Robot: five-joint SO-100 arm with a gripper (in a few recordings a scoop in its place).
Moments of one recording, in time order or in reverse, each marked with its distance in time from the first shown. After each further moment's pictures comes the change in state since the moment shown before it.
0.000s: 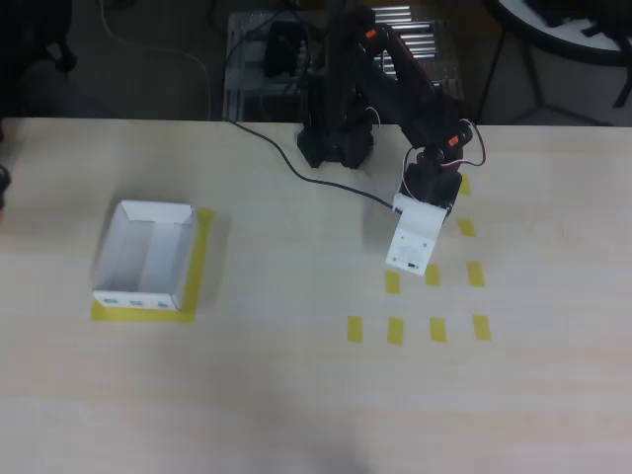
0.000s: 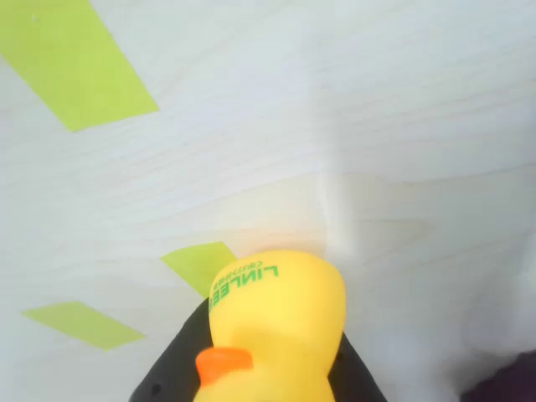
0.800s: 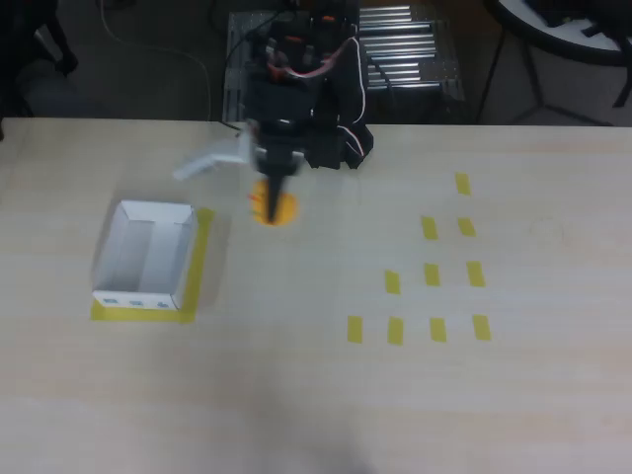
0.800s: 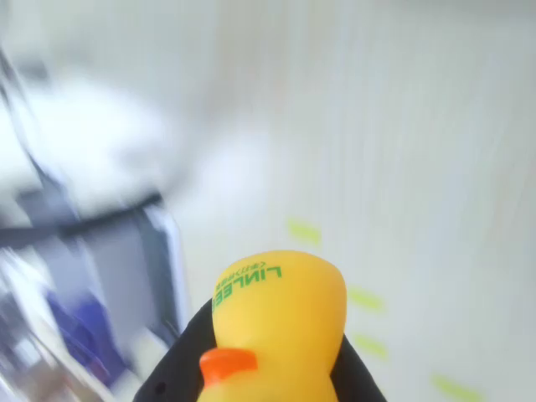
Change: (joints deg) arm 62.7 19.0 -38.4 19.4 10.1
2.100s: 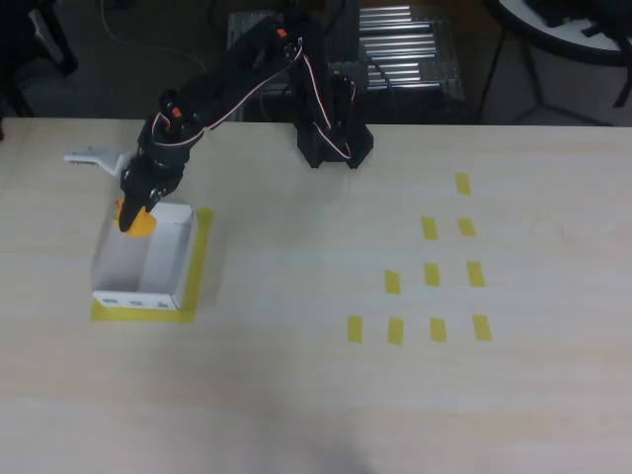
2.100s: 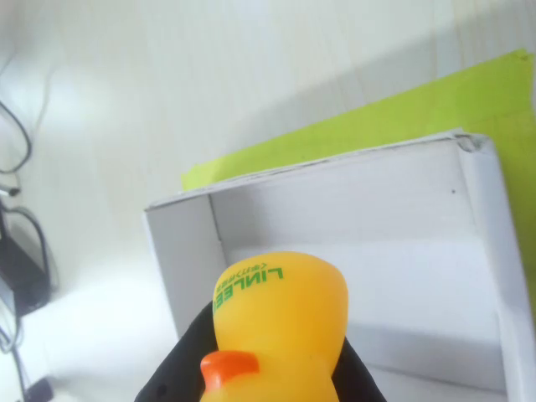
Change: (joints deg) arm 36.4 -21.0 27.1 -54.9 -13.6
